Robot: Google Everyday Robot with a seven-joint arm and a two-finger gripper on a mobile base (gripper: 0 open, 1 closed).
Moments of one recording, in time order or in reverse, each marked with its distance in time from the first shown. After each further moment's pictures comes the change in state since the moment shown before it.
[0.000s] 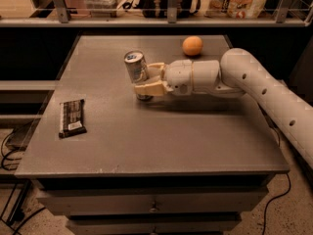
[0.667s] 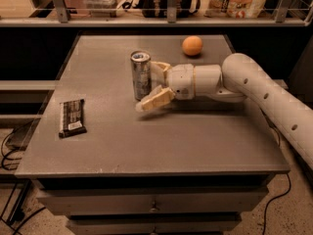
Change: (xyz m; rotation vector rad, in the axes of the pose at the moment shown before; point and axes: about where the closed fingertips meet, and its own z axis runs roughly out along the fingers) arm 0.007 0.002 -0.004 0.016 -0.003 -0.003
